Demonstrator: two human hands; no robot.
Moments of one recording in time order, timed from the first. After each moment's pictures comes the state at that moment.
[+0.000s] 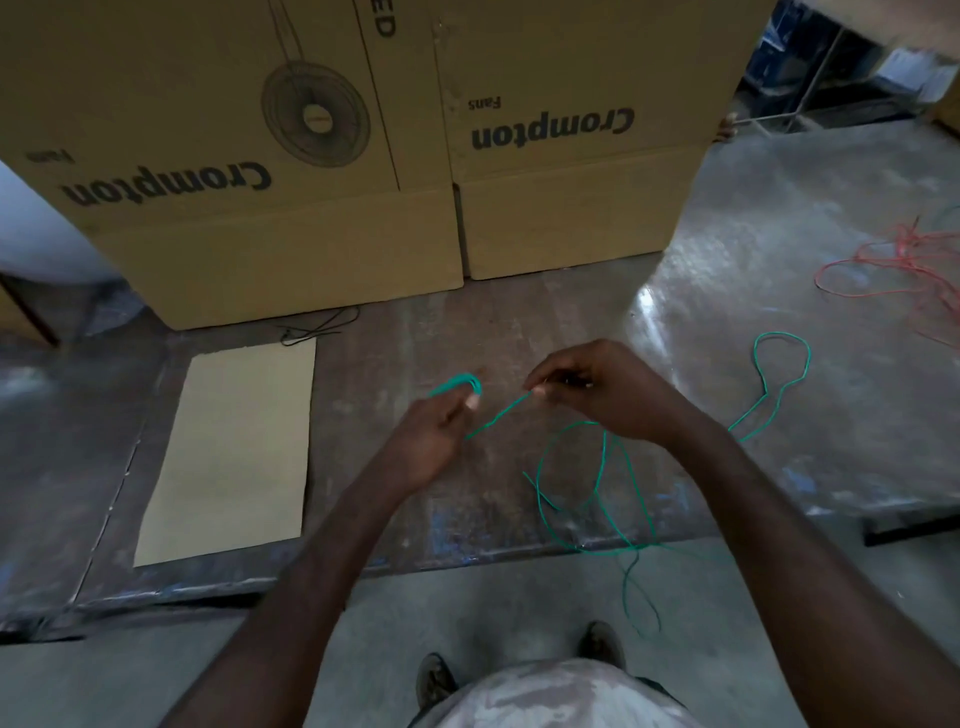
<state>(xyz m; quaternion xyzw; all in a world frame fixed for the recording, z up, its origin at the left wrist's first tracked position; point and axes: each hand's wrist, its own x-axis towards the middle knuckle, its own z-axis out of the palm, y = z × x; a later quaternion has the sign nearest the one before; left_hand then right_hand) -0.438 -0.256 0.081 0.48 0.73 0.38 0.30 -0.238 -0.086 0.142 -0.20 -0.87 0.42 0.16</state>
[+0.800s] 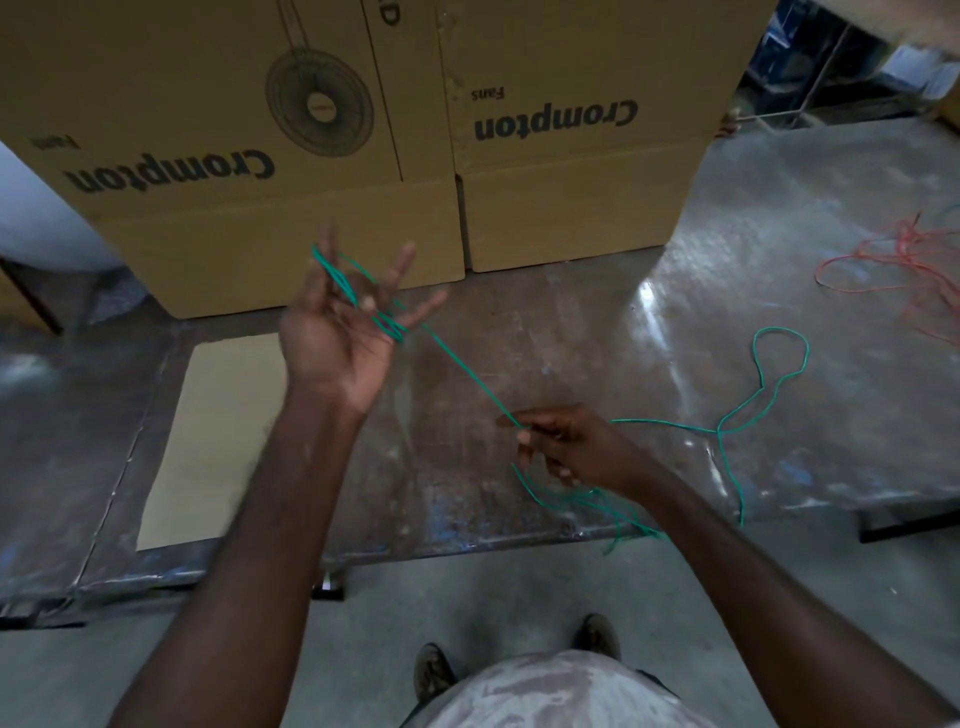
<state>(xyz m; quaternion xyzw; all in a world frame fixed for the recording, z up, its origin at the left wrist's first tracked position) -0.480 -0.251 0.188 0.21 0.33 0.84 0.38 -0.231 -0.135 0.061 -0.25 -0.72 0.65 0.07</state>
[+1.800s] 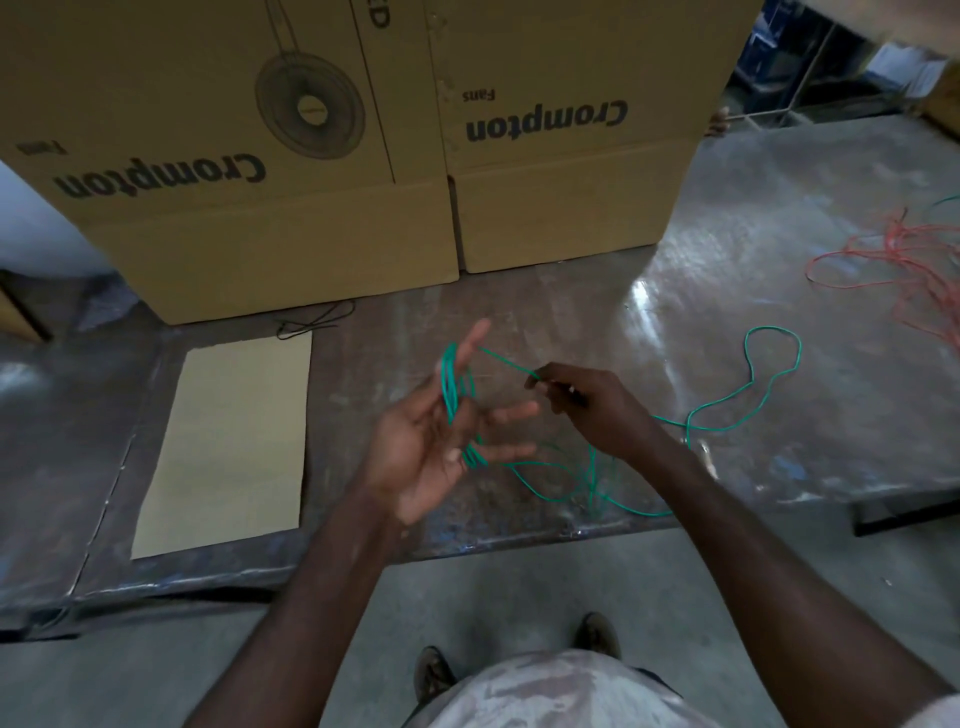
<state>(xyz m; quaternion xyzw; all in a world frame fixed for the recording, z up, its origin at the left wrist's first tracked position) -0.393 -0.288 0.142 0.23 0.34 0.67 0.62 -0.228 -0.102 0.088 -0.27 -0.87 0.38 0.17</state>
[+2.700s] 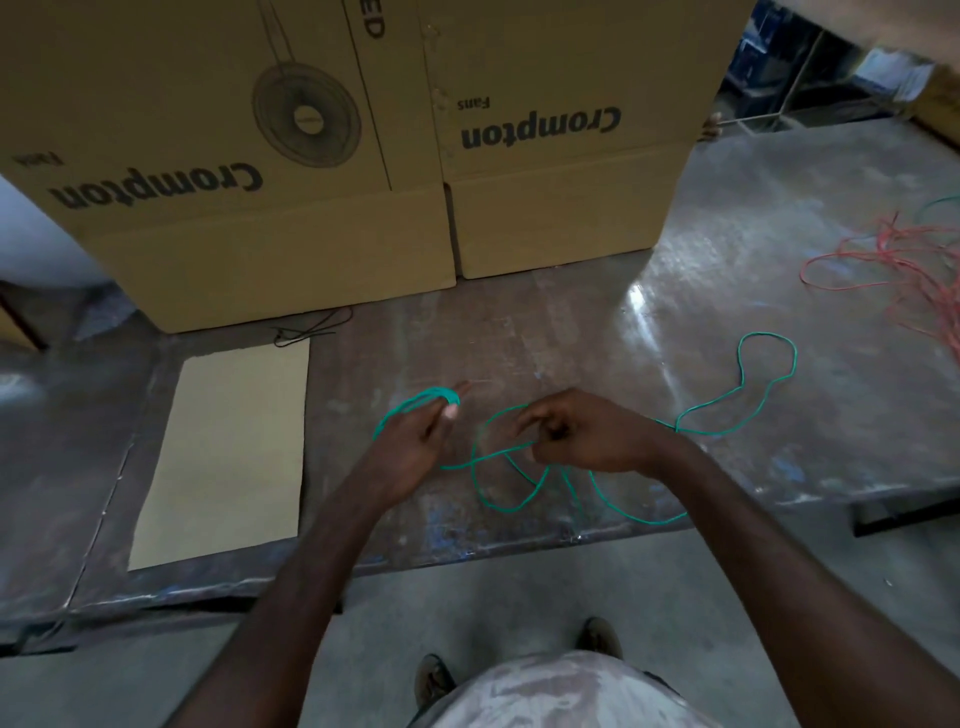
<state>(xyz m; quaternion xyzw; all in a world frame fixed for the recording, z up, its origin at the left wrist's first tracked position) -0.448 -0.281 0.072 0.55 0.75 0.31 0.20 -0.227 -0.120 0.123 -0.23 -0.84 0.48 -0.03</state>
